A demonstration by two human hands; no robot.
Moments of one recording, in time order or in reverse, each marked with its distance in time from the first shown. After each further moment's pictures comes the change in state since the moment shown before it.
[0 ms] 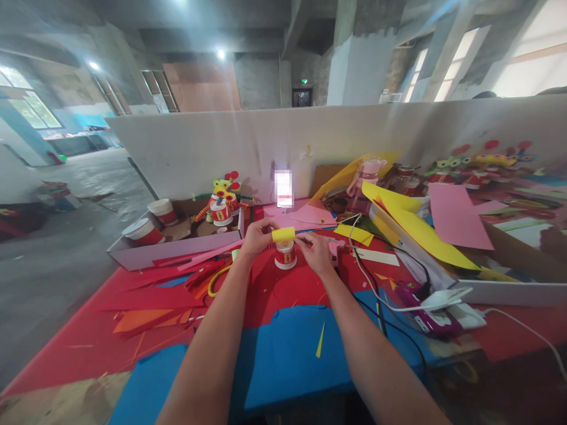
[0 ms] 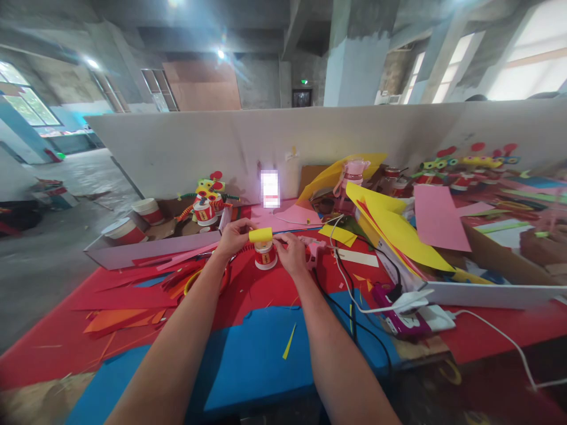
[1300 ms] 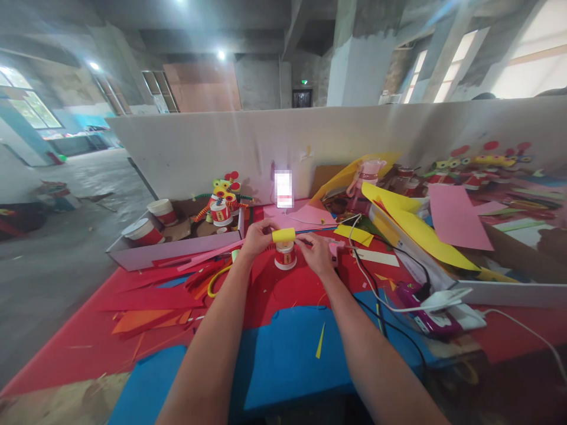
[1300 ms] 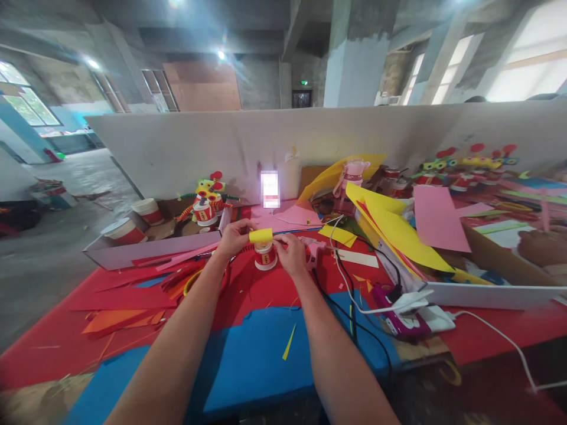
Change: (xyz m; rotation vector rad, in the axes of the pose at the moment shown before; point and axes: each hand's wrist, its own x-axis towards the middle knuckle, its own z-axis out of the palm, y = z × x) left_hand 0.001 -0.006 0.000 0.014 -0.013 -0.005; right_hand -0.001 0.000 -0.002 -0.025 -0.014 0.006
